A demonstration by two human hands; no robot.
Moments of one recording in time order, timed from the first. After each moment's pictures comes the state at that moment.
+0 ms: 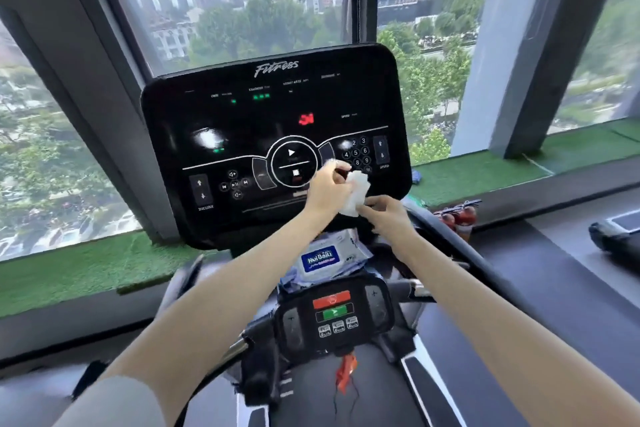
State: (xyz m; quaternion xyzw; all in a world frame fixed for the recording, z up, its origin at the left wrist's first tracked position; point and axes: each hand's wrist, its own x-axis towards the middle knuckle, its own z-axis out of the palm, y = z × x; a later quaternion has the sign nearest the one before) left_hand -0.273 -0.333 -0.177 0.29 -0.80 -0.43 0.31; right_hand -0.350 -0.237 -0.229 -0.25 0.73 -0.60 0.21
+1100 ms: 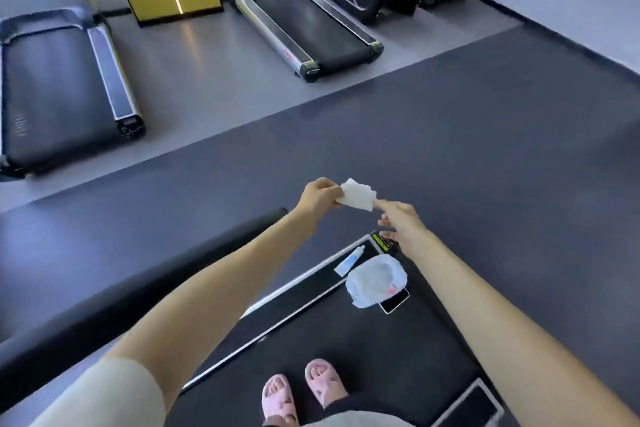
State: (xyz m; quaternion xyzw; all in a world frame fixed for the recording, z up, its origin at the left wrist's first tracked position) left_hand -0.204 0.413 -0.336 -0.24 -0.68 -0.48 -0.50; right_hand -0.053 0.471 -0.348 0.63 0.47 -0.59 -0.18
